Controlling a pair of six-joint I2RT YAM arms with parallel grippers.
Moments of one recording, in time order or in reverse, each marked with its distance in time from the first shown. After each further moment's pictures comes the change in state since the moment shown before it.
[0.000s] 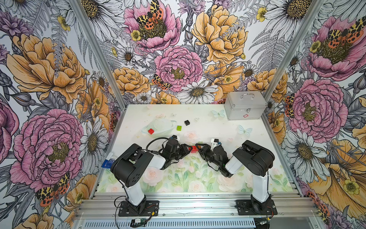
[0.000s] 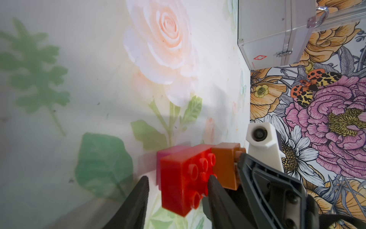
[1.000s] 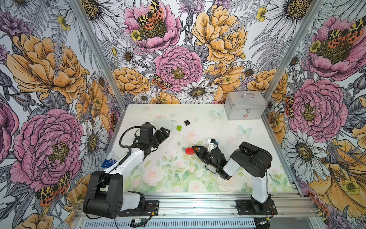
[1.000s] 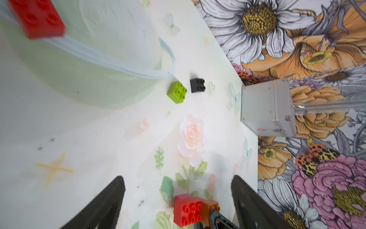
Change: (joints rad) left arm 0.478 -0.413 0.251 -0.757 -0.057 0.243; right arm 0.064 0.009 -0.001 0.027 0.048 -0.144
